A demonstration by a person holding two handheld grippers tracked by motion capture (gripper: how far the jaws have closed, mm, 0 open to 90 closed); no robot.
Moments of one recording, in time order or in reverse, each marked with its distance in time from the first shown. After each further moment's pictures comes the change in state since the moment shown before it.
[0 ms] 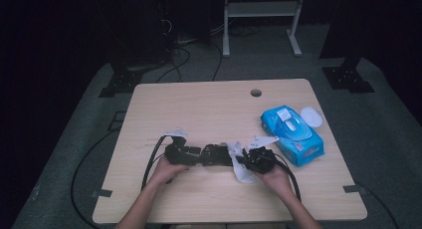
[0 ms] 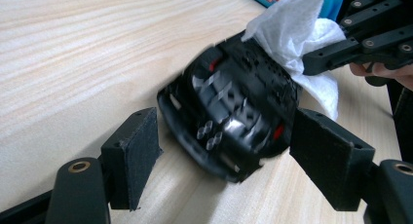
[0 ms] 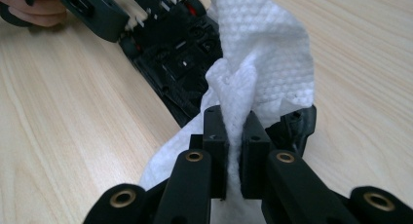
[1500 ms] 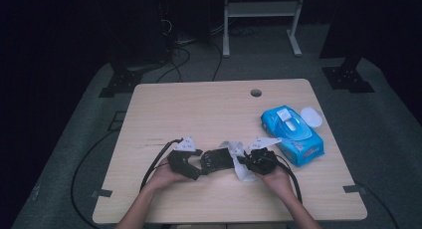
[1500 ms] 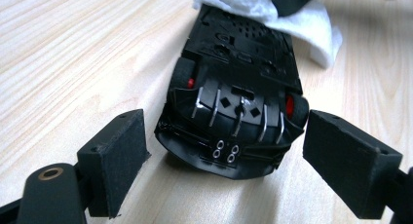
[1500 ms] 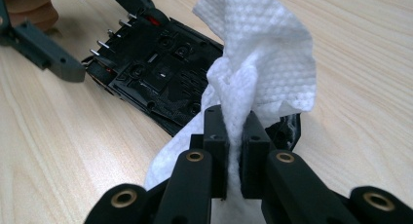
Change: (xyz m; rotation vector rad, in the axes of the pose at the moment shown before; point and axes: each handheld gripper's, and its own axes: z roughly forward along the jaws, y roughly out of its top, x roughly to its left) left arm -0.030 -0.008 0.003 0.076 0.077 0.354; right arm -0.001 -0.007 -0.002 -0.016 -0.009 0.030
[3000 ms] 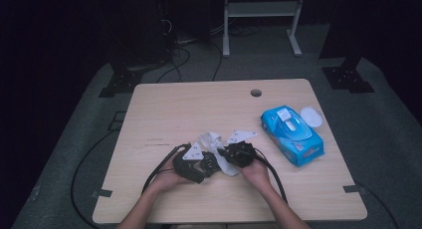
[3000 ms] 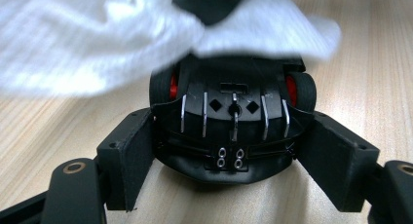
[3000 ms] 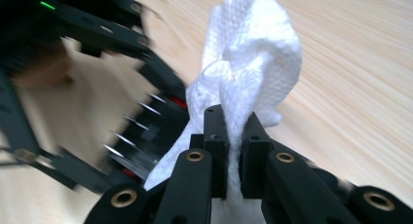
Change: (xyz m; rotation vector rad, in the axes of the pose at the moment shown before) left arm -0.018 0.002 0.013 0.077 0.095 0.215; right arm 0.022 0.041 0.038 -0.045 -0.019 -0.078
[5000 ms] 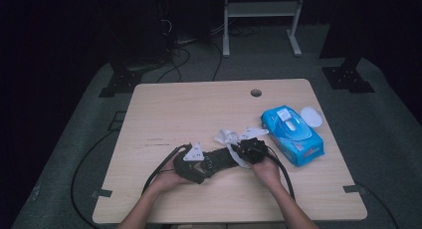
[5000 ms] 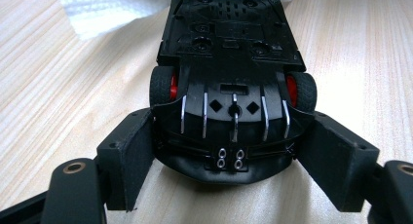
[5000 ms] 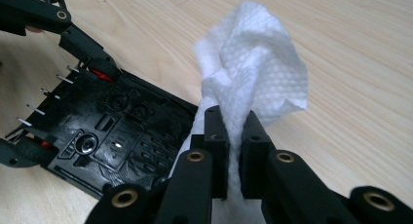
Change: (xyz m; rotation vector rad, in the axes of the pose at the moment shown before) left arm -0.002 0.000 0.000 0.004 0.000 0.010; right arm -0.023 -0.010 -0.013 0.032 -0.104 0.031
